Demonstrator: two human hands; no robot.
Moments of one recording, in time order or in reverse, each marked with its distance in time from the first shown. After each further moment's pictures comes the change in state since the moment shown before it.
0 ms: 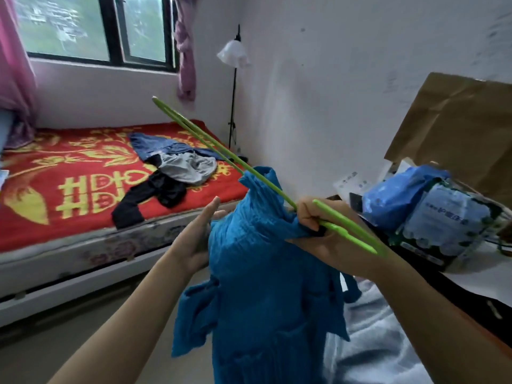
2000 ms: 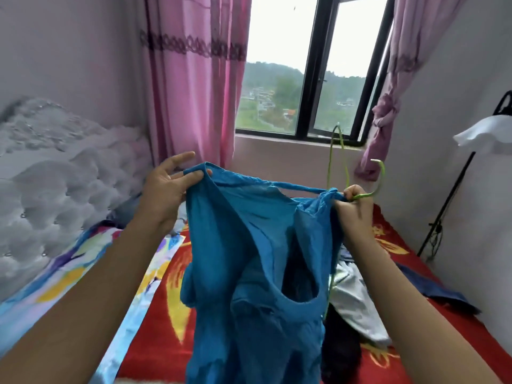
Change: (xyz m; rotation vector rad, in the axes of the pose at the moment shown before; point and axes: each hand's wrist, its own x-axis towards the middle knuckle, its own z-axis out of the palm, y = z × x) left_hand 0.128 0.601 -0.363 0.587 0.898 1.102; right_hand 0.750 0.304 0.350 0.686 0.411 0.310
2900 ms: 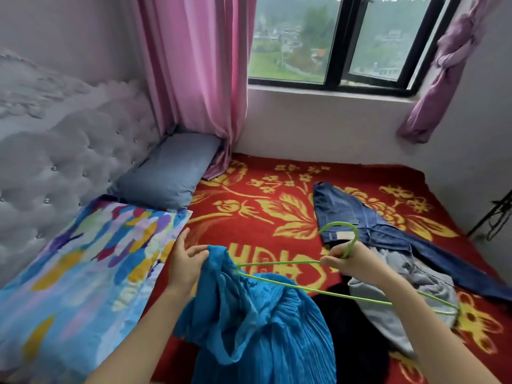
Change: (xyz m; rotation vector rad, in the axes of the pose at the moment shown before) left_hand 0.078 -0.267 0.000 0.359 0.235 -0.483; right_hand 0.112 0.182 0.018 -0.736 -0.943 0.202
